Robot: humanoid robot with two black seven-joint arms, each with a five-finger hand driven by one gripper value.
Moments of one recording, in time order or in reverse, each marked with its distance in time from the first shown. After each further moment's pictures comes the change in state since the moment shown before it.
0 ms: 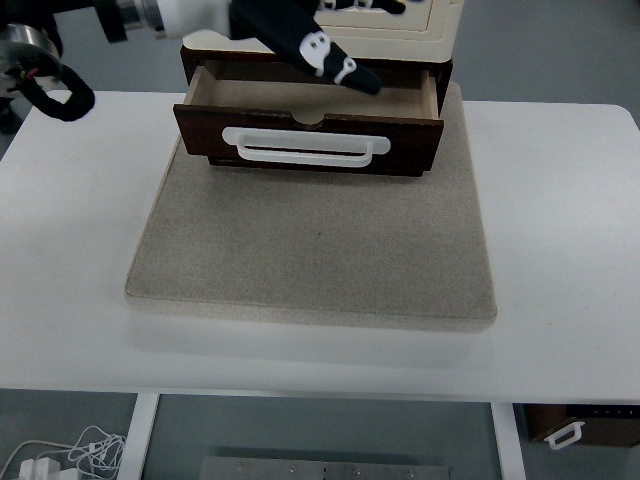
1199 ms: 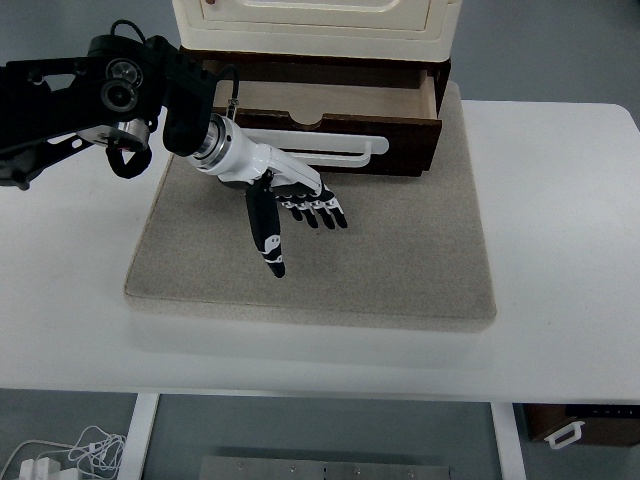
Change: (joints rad) left arm -0.034 -0.155 0.249 0.186 0.261 -0.321 0.459; right arm 0.000 0.000 0.000 0.000 0.000 0.000 0.000
